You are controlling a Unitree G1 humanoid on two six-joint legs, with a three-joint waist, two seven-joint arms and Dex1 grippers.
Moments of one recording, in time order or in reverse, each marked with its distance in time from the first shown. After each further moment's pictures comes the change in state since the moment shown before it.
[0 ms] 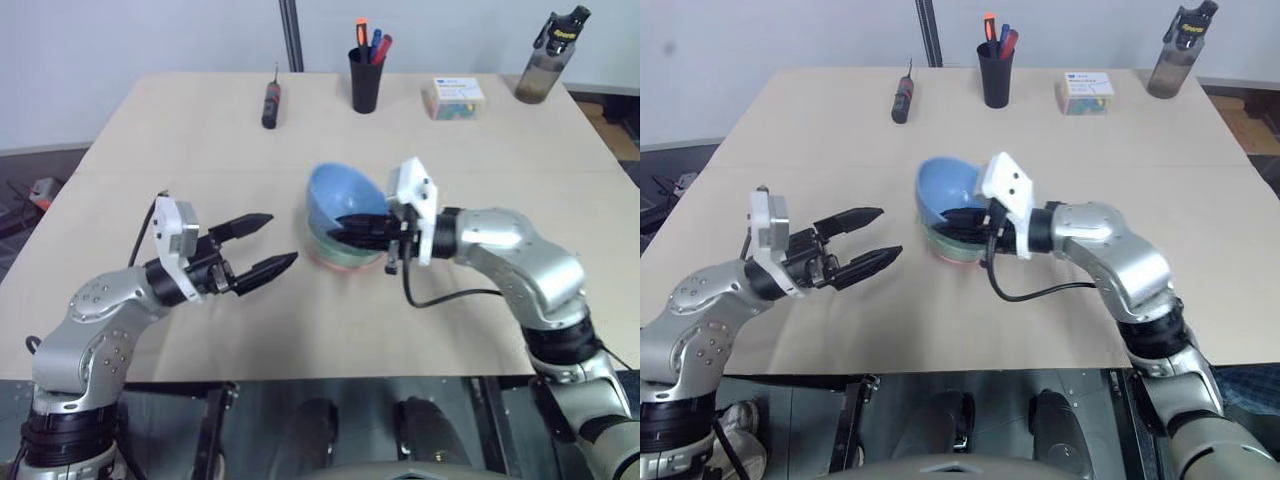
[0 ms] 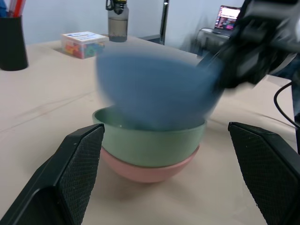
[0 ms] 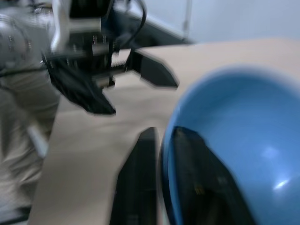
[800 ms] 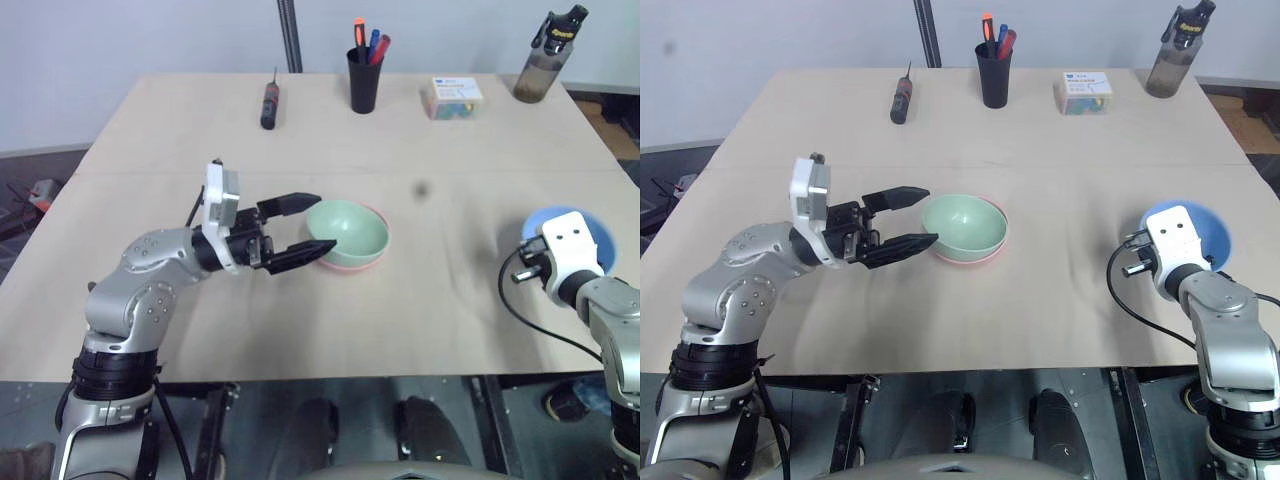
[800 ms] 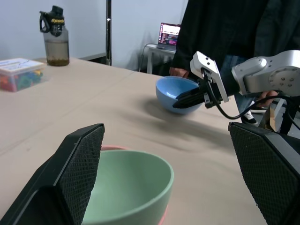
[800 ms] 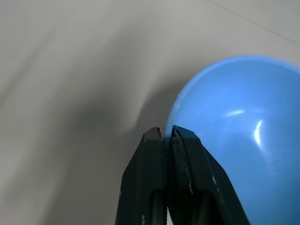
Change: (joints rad) left arm -0.286 -0.045 -0.186 0.190 -0.013 -0.001 -0.136; right arm 0.498 -0.211 -0.489 -0.301 -0.344 0.371 -0.448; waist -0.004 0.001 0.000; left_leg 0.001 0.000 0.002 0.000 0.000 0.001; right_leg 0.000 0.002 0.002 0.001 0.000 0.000
